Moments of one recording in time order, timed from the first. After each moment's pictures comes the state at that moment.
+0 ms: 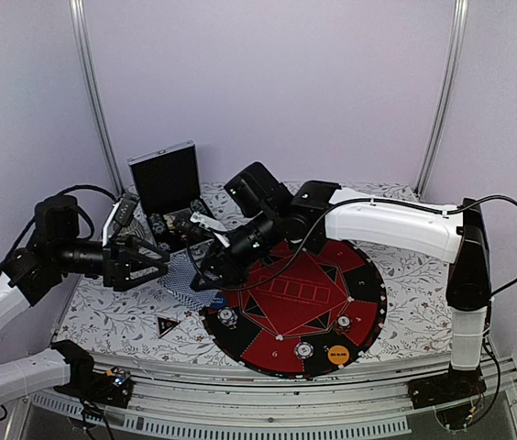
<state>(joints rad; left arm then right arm) -0.42 0.73 0.69 -0.32 0.94 -0.28 1.10 2.02 1.87 -0.58 -0.67 -0.04</state>
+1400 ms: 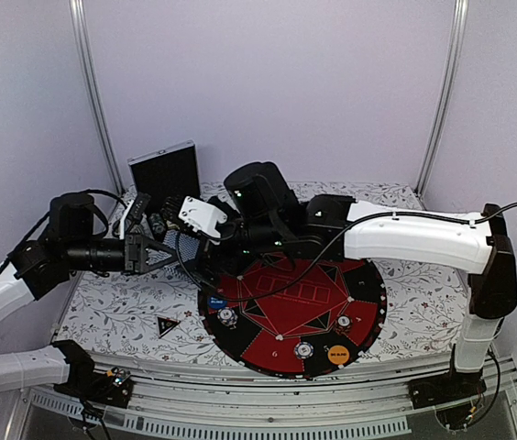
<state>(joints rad) -0.55 0.81 0.73 -0.36 0.58 -0.60 1.21 1.89 1.75 -0.28 -0.02 -0.32</state>
